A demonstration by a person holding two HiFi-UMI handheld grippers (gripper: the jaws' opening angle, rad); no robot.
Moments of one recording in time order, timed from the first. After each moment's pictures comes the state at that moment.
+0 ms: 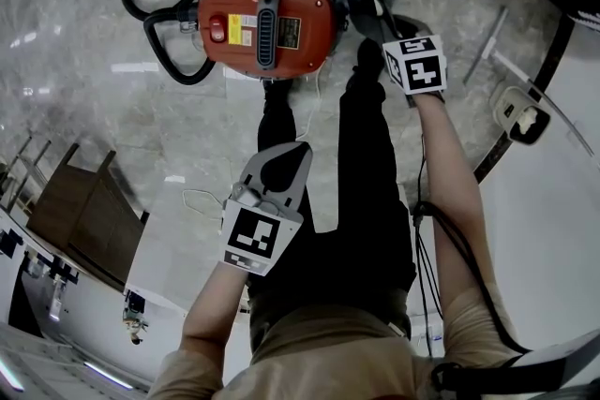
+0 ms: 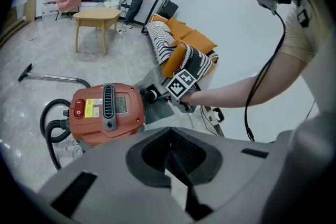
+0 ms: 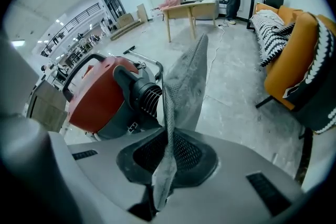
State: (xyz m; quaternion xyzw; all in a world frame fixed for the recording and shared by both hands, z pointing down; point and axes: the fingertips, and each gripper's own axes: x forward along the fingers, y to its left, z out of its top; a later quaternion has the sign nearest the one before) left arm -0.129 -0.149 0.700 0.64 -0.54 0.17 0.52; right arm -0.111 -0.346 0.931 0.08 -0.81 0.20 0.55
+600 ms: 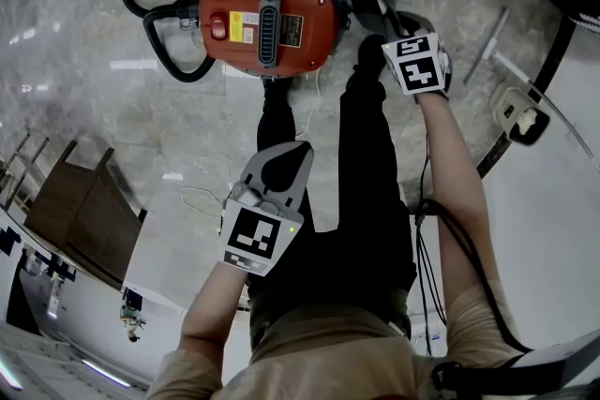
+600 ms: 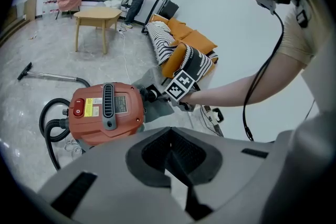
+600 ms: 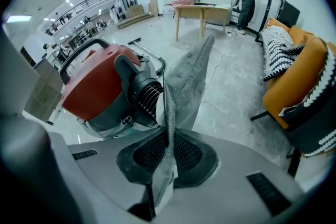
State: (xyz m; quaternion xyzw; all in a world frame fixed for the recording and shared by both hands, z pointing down) left arm -0.129 -0.148 0.703 0.64 -0.54 0.16 0.52; right arm -0.109 -0.351 0.938 0.06 -0.81 0.12 0.57
